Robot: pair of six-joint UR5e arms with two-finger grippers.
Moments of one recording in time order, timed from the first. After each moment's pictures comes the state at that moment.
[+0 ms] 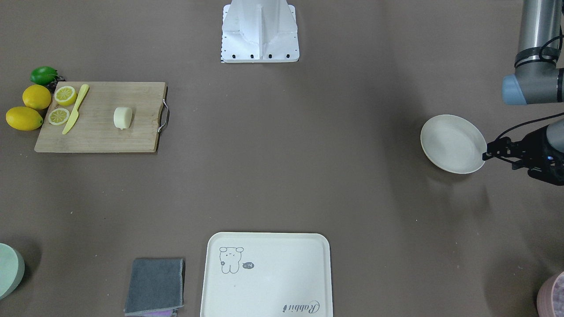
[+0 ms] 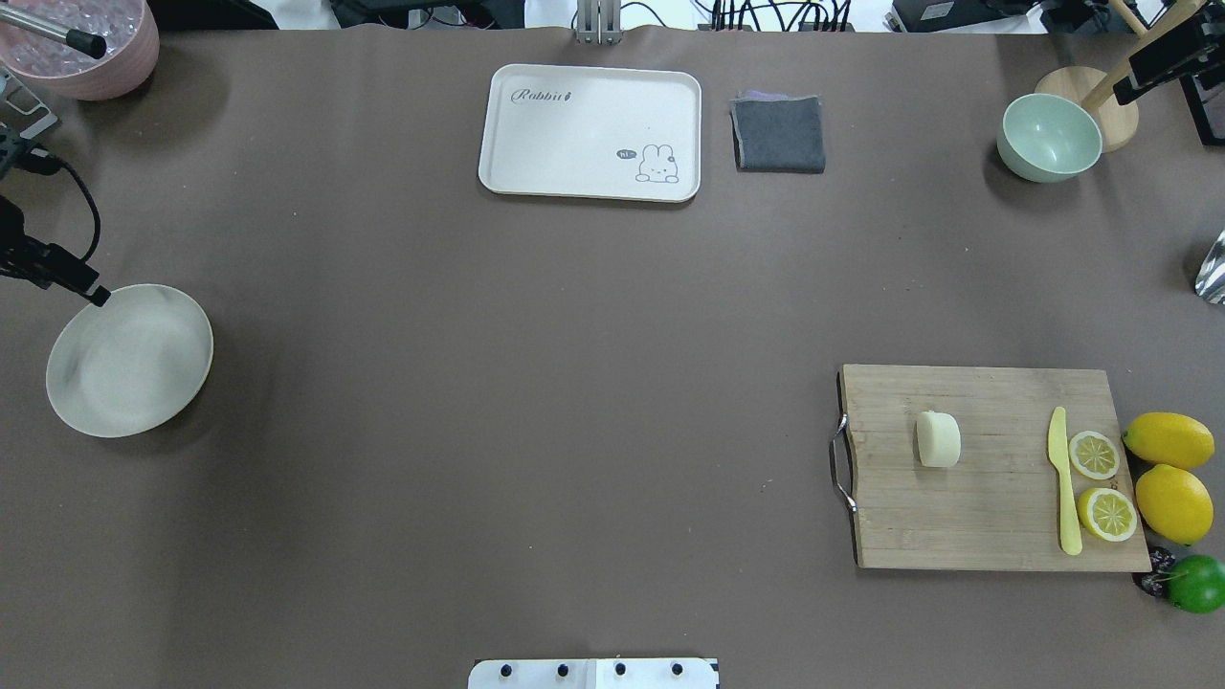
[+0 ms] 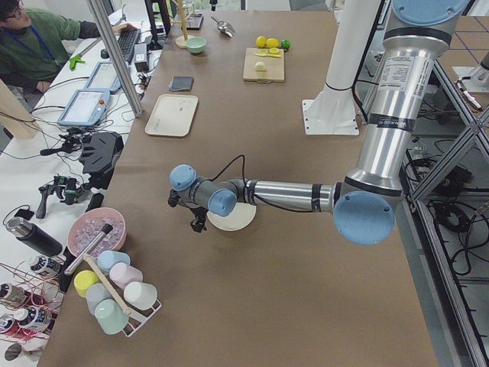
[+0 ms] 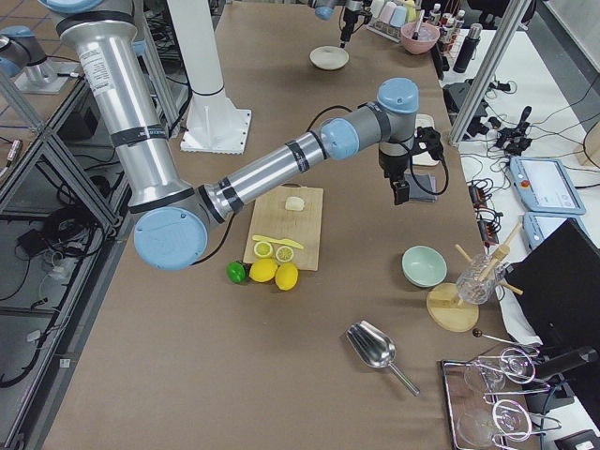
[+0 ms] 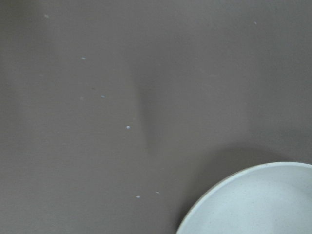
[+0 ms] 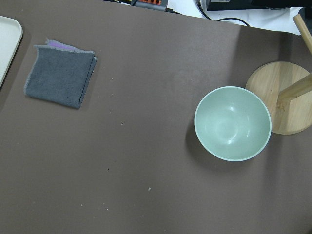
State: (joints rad) left arm -1.15 -1.76 -1.36 -1.93 -2.43 -0.17; right arm 1.36 -1.25 1.79 -1.62 2.30 0.28
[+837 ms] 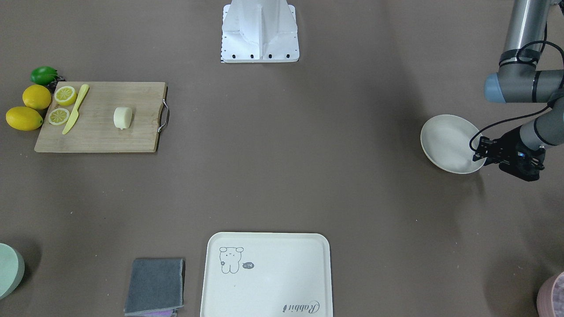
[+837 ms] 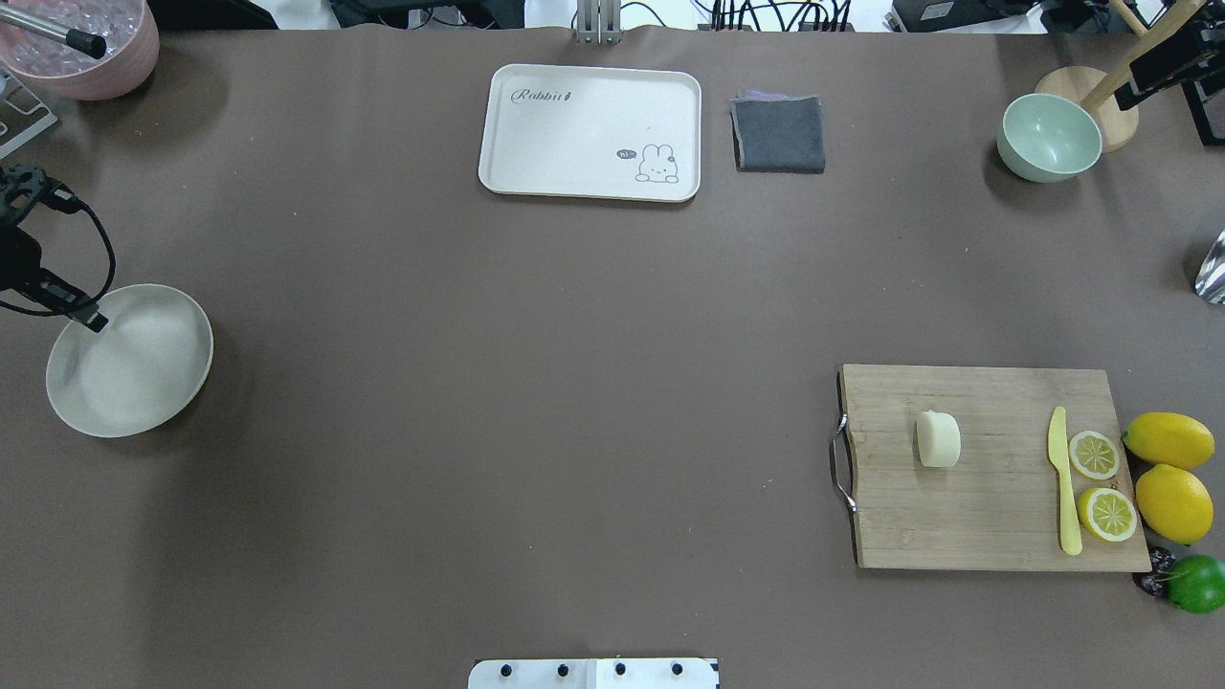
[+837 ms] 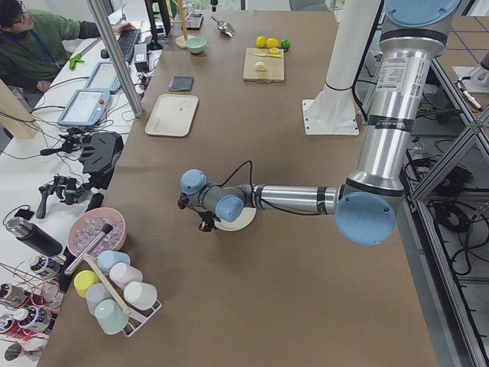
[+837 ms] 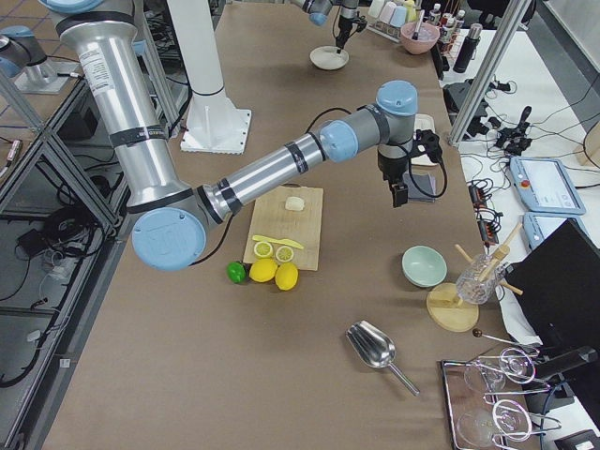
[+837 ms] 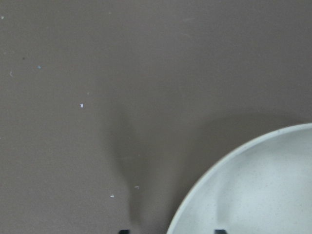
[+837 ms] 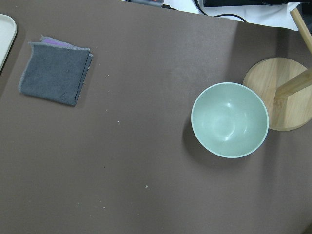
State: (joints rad) left arm -1.10 -1.73 -1.35 -2.00 -2.37 -0.13; right arm 1.35 -1.26 1.79 -1.62 2.30 0.28
